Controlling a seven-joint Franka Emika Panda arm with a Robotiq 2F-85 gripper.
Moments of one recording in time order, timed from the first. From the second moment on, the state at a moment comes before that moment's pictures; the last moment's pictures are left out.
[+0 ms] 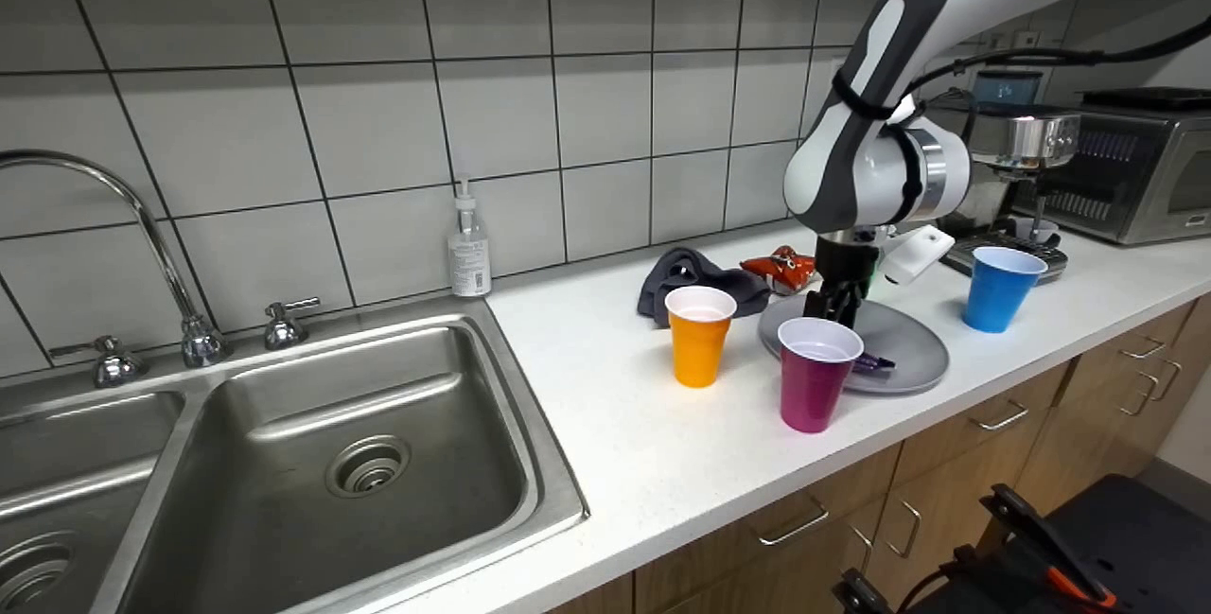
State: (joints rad) arm -0.25 0.41 -0.10 -2.34 -0.02 2.77 -0.69
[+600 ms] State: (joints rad) arm -0.27 0.43 -0.08 -2.34 -0.04 2.79 -0.69
